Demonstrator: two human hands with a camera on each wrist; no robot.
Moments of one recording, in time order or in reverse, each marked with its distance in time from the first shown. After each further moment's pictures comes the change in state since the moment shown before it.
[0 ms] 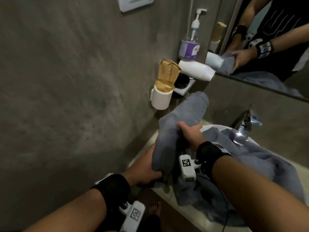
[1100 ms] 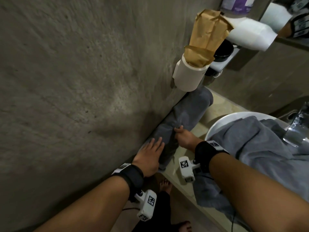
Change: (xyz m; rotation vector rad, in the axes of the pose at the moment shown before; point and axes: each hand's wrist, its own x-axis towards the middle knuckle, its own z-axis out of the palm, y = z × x) left_hand 0.007 -0.146 0.023 0.829 -0.396 -0.307; right_hand 0.062 0.102 0.105 -0.830 -0.646 -0.184
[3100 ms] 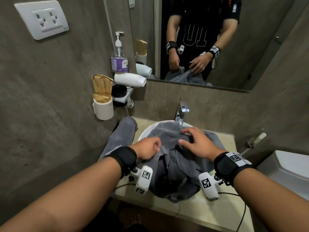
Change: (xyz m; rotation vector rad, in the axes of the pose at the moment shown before) left_hand -0.010 0.218 -0.167 -0.291 0.069 0.477; right_hand -0.336 0.116 -0.123 -0.108 0.796 -0.037
